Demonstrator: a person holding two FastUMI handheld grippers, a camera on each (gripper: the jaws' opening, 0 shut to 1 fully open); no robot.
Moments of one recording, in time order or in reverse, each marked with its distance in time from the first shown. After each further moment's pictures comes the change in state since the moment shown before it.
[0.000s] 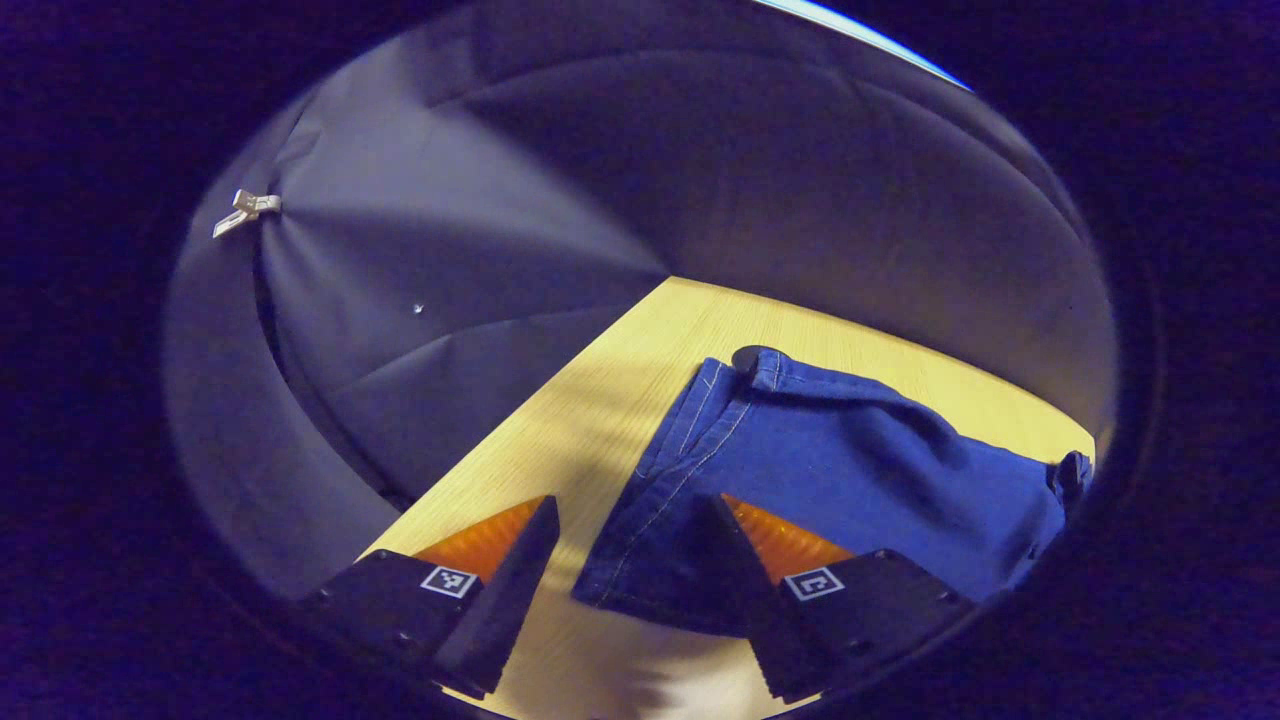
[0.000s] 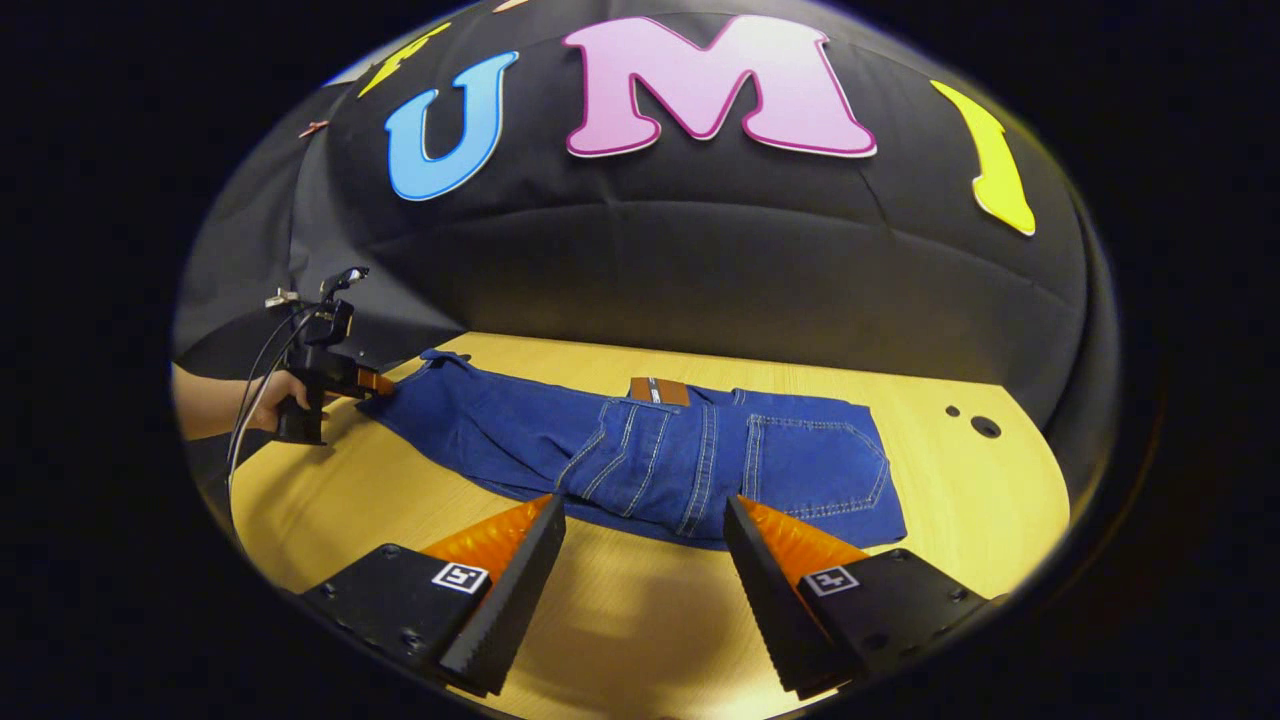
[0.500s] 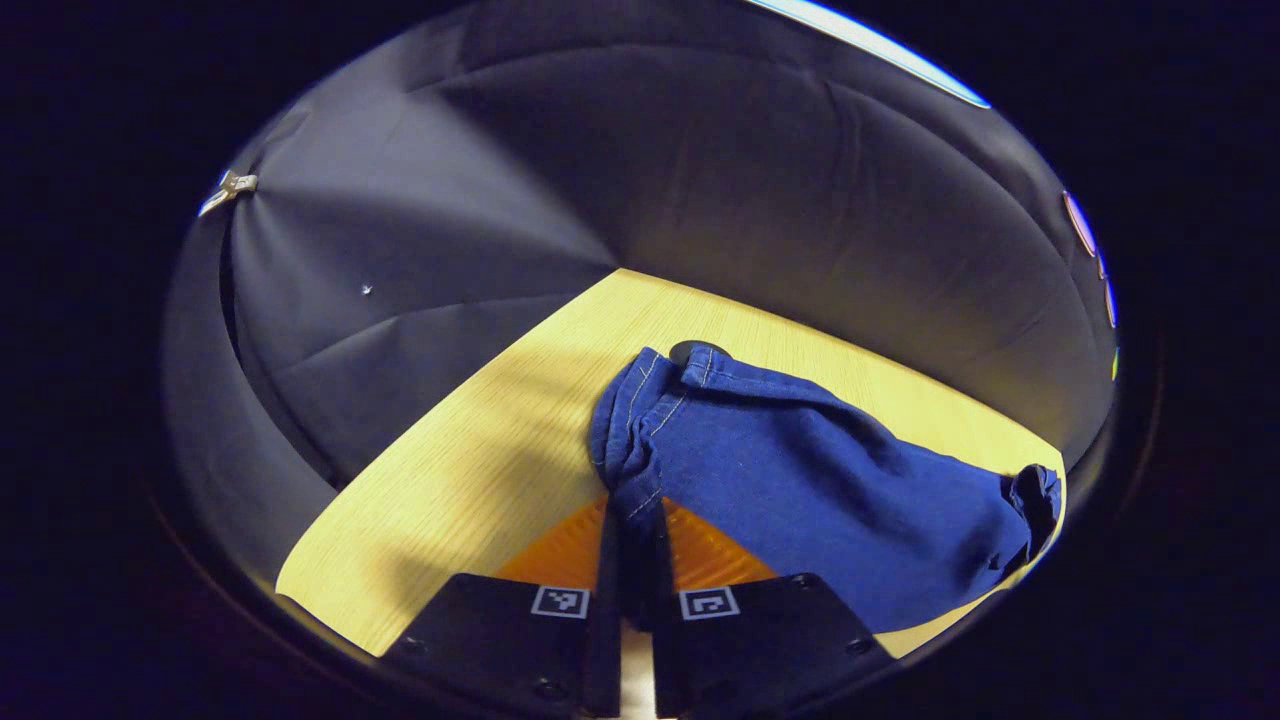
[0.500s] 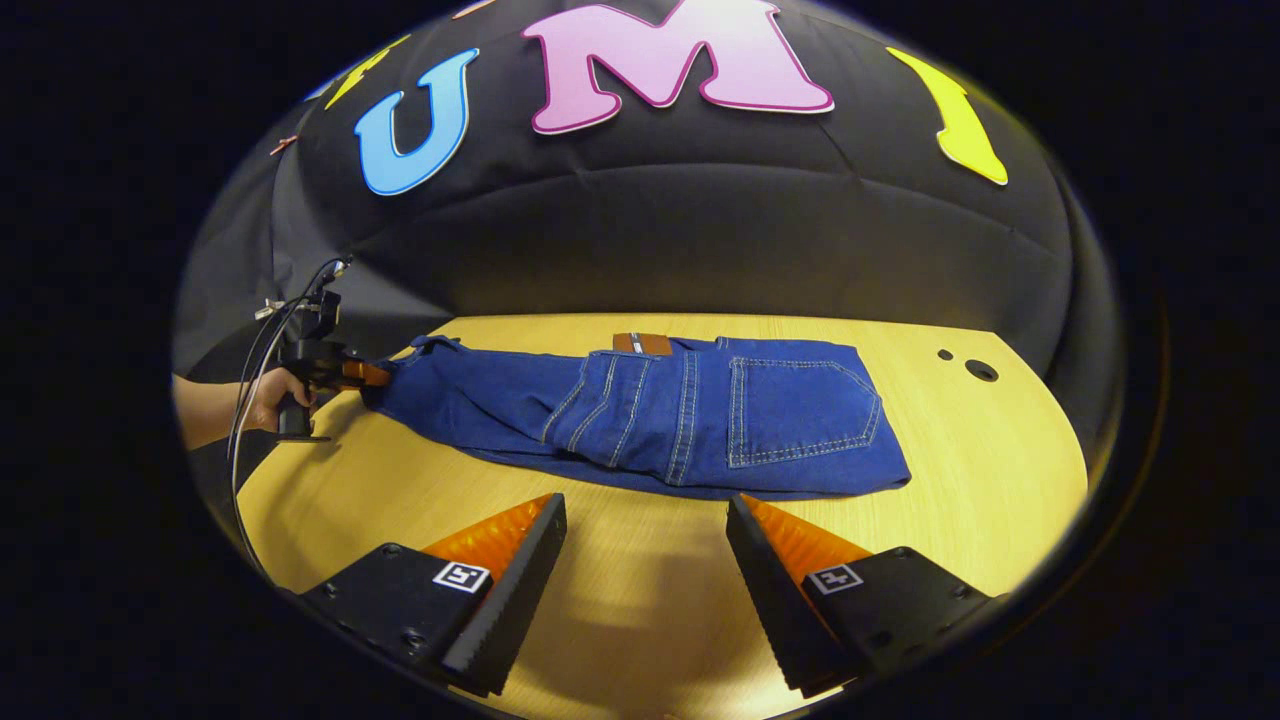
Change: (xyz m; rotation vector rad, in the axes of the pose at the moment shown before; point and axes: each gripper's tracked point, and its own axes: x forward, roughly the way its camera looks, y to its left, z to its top) left arm -0.004 -0.036 -0.006 -0.062 0.009 -0.146; right arm -0.011 -0.010 -0.034 0.056 0.078 -0.019
